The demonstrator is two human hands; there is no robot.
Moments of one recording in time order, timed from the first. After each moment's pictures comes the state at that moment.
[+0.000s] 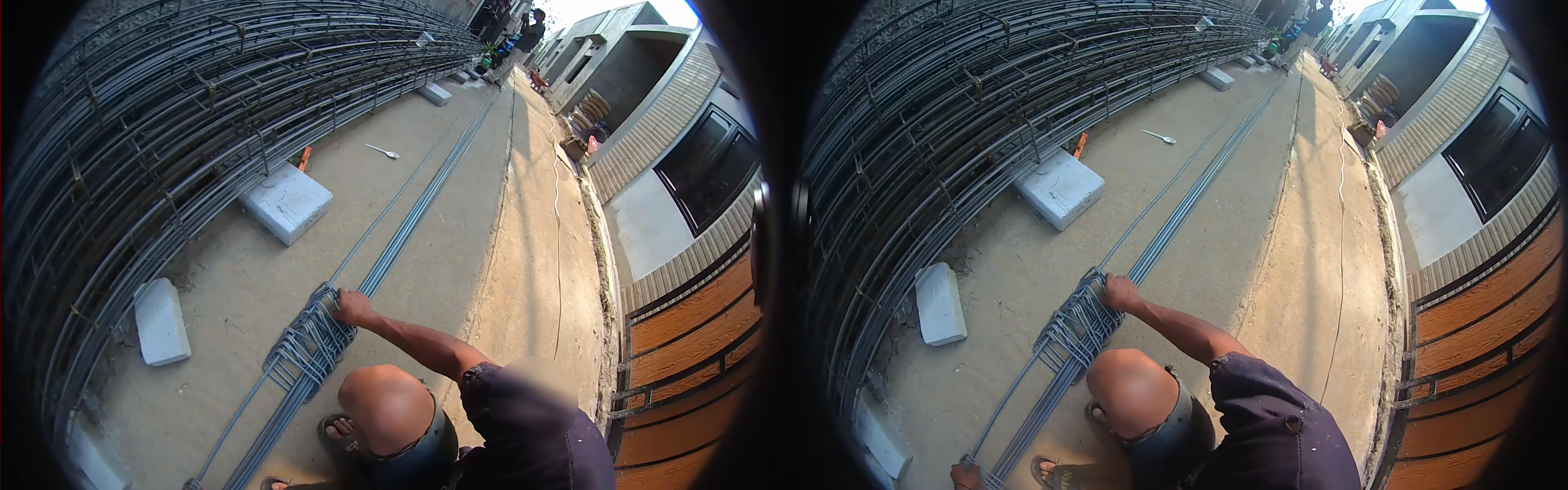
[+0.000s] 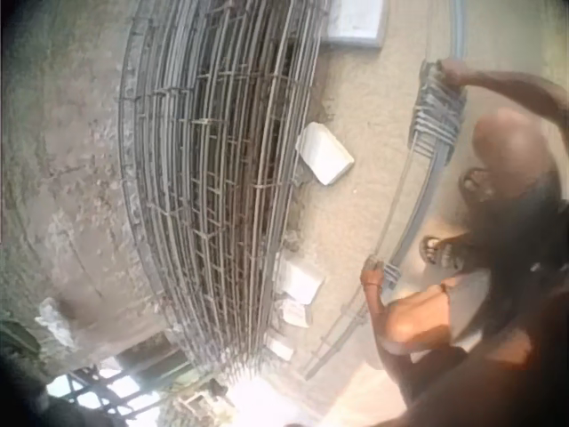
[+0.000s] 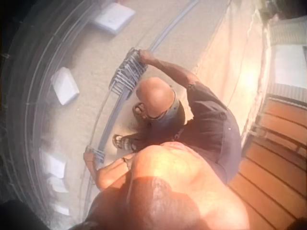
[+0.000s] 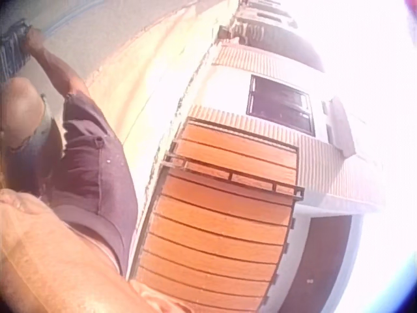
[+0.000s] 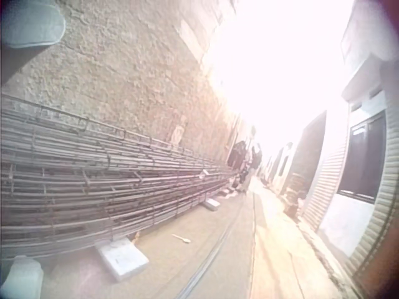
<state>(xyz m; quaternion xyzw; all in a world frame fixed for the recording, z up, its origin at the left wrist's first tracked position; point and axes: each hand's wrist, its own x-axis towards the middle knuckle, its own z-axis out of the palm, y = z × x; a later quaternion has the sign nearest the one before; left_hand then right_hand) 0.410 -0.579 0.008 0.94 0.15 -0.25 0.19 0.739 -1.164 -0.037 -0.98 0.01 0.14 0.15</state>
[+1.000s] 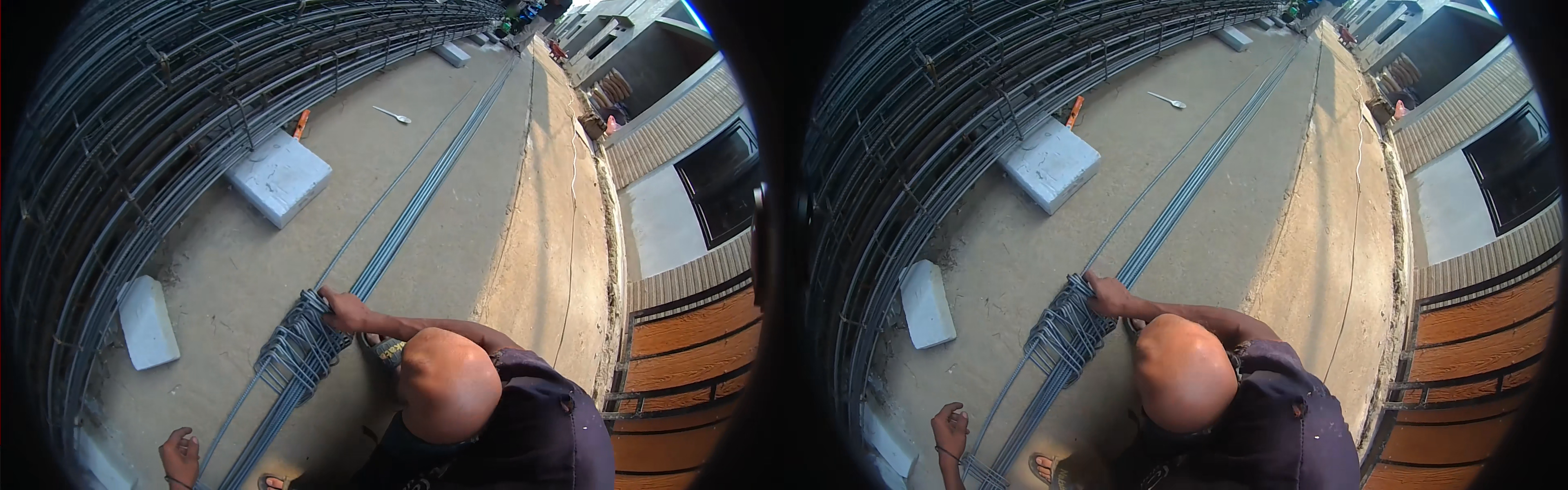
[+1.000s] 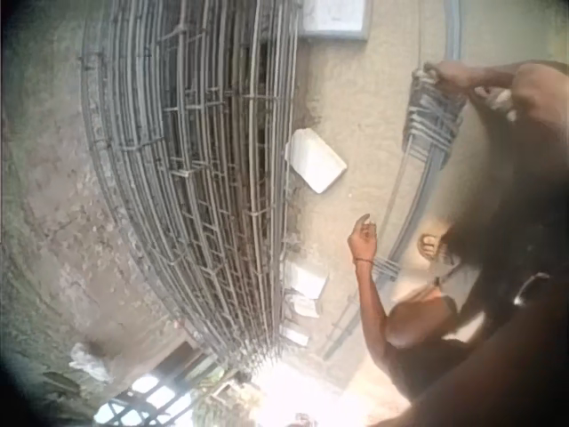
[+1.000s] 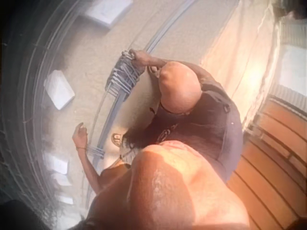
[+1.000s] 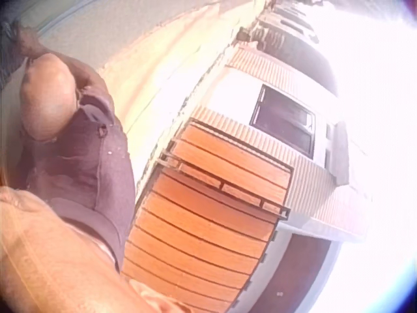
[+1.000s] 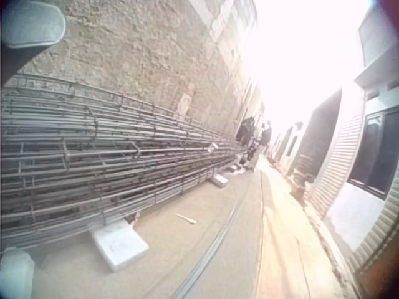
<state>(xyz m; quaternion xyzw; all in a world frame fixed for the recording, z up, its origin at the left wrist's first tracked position) 0.573 -0.706 0.097 0.88 0.16 -0.14 0.42 0.741 -1.162 -0.024 -0.93 -0.08 0.20 0.31</state>
